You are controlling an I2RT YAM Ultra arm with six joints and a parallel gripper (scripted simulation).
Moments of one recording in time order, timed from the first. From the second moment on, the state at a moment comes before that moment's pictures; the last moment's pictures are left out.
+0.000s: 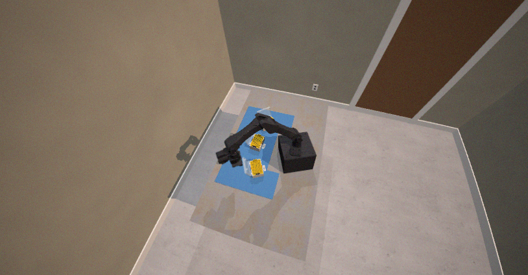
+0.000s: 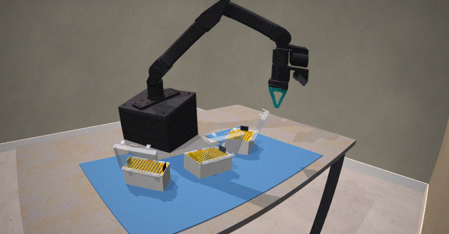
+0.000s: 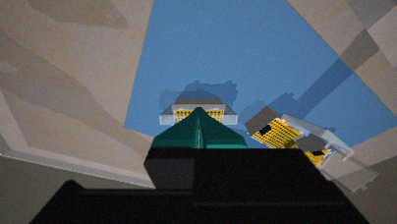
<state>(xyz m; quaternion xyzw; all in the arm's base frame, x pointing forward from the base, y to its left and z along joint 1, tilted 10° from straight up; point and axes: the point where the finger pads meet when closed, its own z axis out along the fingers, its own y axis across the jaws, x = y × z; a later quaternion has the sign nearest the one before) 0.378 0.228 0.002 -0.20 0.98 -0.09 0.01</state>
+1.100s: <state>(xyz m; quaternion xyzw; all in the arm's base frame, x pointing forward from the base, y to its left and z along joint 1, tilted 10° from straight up) 0.376 0.223 -0.013 -0.20 0.98 -0.09 0.00</state>
